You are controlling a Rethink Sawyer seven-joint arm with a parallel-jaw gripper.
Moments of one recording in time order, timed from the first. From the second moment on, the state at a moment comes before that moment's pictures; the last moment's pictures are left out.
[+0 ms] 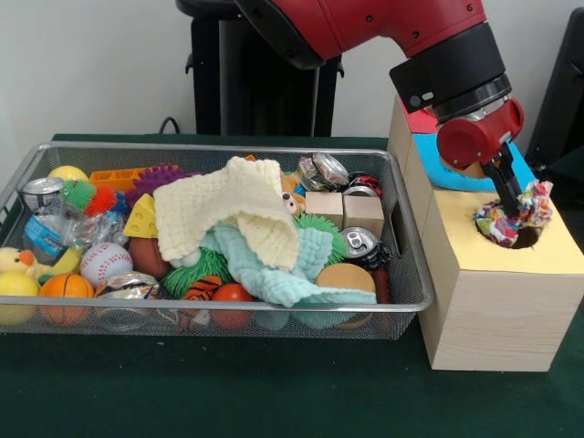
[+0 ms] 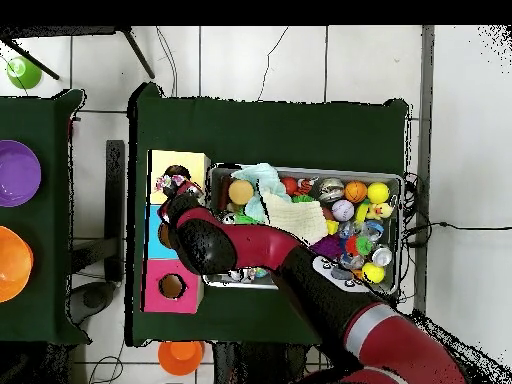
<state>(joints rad) -0.54 -0.54 0.66 1.96 -0.12 -0.14 0.71</state>
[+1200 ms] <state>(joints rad) -0.51 -0.55 0.64 1.95 -0.12 -0.14 0.71</state>
